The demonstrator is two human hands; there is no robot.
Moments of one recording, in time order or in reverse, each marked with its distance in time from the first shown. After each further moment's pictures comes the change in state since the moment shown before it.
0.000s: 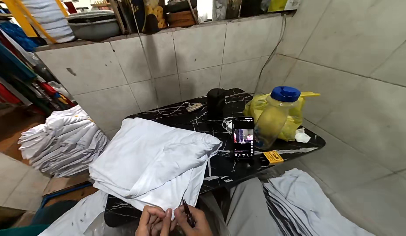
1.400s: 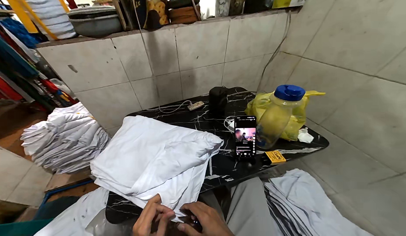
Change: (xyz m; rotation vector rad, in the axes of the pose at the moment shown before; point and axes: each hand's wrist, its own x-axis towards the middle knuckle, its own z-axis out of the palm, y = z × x) left_hand 0.017 -0.018 -0.029 0.394 -0.216 0.285; right_hand 0.005 -0.015 -0.047 -0.656 -0.308 -0.077
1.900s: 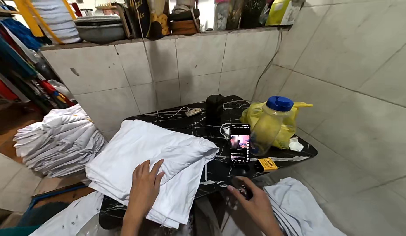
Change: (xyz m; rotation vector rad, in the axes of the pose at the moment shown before) left_hand 0.097 -0.064 0.010 0.658 -0.137 -0.011; right_hand -0.038 0.089 -0.099 -0.176 0.635 0.325
